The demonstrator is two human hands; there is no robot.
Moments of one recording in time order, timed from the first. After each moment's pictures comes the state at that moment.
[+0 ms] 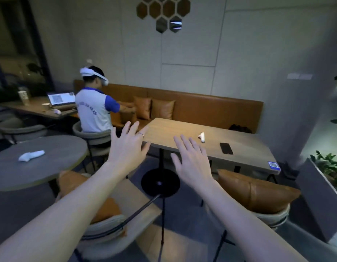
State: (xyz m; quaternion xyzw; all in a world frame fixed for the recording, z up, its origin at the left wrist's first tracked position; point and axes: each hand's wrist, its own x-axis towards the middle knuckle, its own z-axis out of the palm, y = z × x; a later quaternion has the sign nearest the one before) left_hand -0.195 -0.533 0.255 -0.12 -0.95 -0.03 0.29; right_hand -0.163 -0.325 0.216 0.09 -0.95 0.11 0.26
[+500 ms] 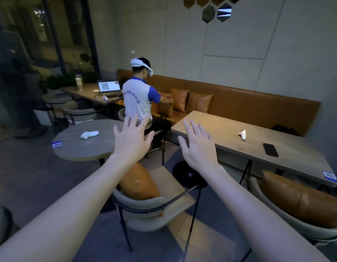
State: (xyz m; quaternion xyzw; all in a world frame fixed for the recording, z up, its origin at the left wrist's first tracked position) left_hand -0.156 -0.693 0.255 0.02 -0.96 -0.09 0.27; right_hand -0.172 -0.481 0.234 0.14 -0.94 0.17 0.25
